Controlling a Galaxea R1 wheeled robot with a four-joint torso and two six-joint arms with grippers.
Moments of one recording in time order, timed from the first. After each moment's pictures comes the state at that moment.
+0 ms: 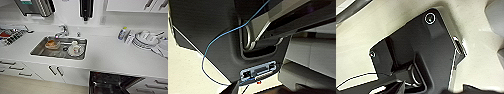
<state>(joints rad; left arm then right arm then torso) 1.50 2.96 -2.67 1.28 -0.24 -1.09 -1.42 2.36 -1.93 -0.25 0.22 0.57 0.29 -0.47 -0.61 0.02</state>
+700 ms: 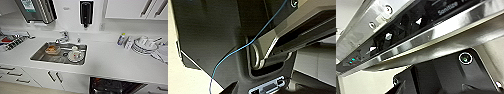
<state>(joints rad) 1.51 2.94 -2.67 1.28 -0.24 -1.09 -1.29 2.34 -1.83 -0.25 0.25 0.60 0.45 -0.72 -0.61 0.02</state>
